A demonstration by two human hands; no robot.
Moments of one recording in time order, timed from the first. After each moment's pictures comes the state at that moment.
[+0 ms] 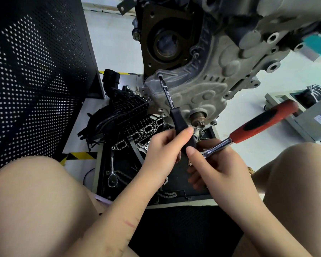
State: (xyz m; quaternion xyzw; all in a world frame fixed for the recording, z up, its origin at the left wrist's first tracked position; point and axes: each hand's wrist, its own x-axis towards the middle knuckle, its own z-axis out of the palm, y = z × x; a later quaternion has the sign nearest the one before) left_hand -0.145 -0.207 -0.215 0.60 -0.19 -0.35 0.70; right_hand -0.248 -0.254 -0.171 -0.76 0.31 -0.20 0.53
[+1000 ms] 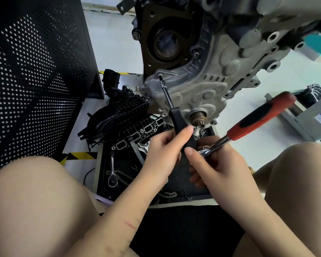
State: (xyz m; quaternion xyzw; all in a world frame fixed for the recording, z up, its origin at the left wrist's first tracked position) left_hand -0.146 -0.208 -0.215 0.58 -0.17 -0.35 0.71; right_hand -0.249 -0.255 -0.170 -0.81 0.30 -0.20 0.46
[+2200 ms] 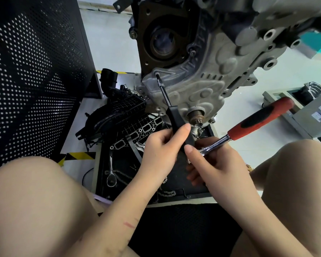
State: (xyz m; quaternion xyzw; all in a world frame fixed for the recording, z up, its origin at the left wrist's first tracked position) left_hand -0.147 -0.206 -0.211 0.63 -0.21 -0.29 0.69; right_hand -0.248 -0.255 -0.170 -0.76 0.33 -0.19 0.52
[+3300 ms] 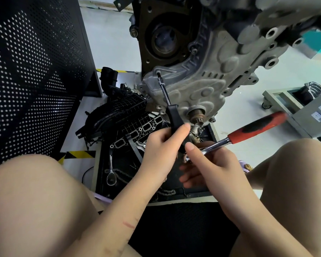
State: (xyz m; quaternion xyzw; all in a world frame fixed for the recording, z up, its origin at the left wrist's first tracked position) left_hand -0.149 -0.204 -0.208 0.61 -0.16 -0.34 0.70; right_hand -0.246 -0.249 -0.173 -0.62 0.35 -0.17 0.68
